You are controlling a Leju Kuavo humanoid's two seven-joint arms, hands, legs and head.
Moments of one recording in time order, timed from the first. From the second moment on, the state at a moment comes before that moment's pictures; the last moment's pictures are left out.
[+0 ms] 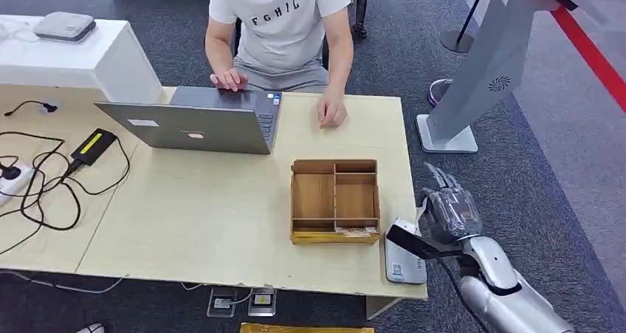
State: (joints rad) left arm -0.10 0.21 -0.50 -0.19 0.96 0.36 0.21; right arm -0.52 -0.47 0.90 -1.05 0.68 -0.44 0.07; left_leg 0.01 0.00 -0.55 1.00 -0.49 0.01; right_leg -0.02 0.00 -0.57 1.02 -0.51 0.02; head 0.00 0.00
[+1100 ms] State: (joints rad) left arm -0.11 0.22 -0.57 -0.20 1.03 0.37 0.20; right arm -0.40 -0.50 0.92 -1.06 0.51 -0.54 0.07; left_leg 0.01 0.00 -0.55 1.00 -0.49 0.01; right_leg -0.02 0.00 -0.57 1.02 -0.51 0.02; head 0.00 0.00
